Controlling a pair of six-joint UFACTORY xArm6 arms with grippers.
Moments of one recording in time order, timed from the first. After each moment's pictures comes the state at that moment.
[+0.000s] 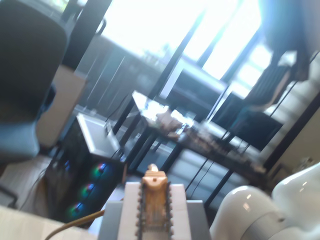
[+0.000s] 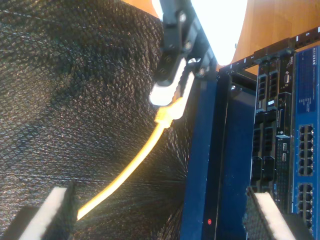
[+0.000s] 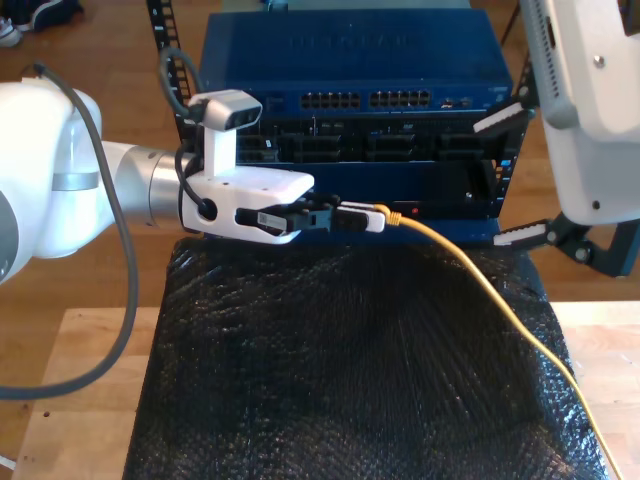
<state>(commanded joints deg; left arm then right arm) 4.5 -2.4 -51.7 -81.7 108.6 -266.4 11.5 -49.4 -51.1 29.3 70.5 -97.3</state>
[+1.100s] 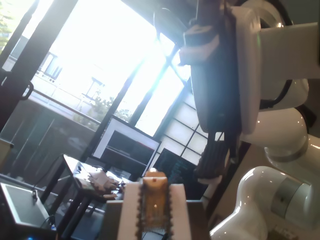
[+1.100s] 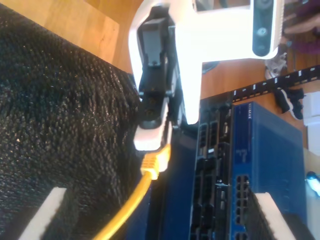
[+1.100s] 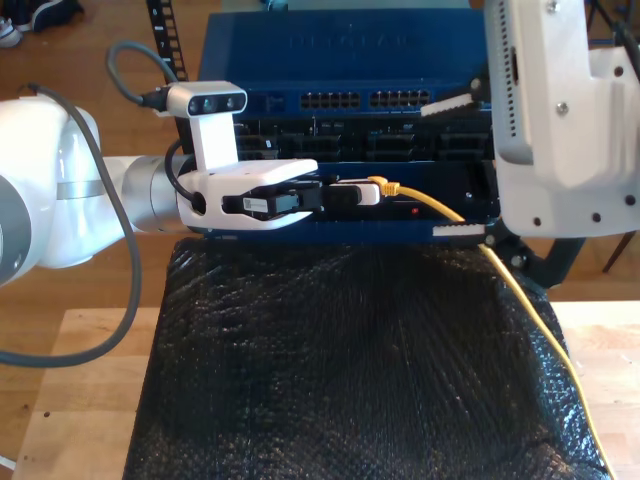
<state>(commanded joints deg) 4.4 1.4 -51.7 -88.9 120.9 -266.9 21.9 -54.1 -42.6 31.3 51.6 -99.3</state>
